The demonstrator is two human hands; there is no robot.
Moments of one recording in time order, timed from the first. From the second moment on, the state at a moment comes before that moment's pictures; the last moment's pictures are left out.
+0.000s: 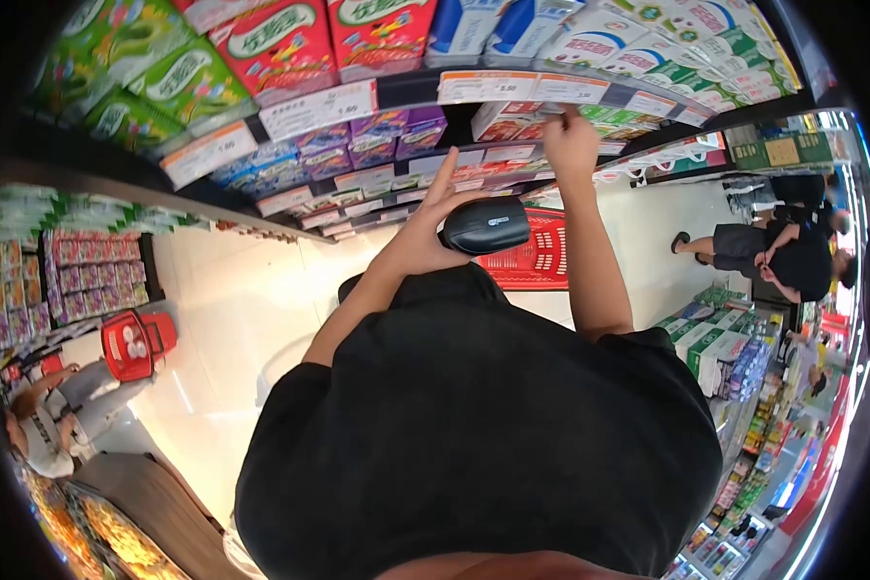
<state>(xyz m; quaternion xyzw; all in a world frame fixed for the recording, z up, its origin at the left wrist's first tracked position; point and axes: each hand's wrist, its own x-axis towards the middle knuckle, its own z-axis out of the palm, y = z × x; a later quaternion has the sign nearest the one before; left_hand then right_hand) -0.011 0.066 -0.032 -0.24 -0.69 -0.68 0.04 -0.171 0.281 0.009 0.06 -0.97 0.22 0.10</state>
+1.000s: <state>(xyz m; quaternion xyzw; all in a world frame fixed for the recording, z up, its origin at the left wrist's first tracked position) 0.003 0.033 -0.043 -0.25 -0.70 -0.67 0.02 -0.255 0.197 -0.032 0.26 -0.89 -0.10 0.35</state>
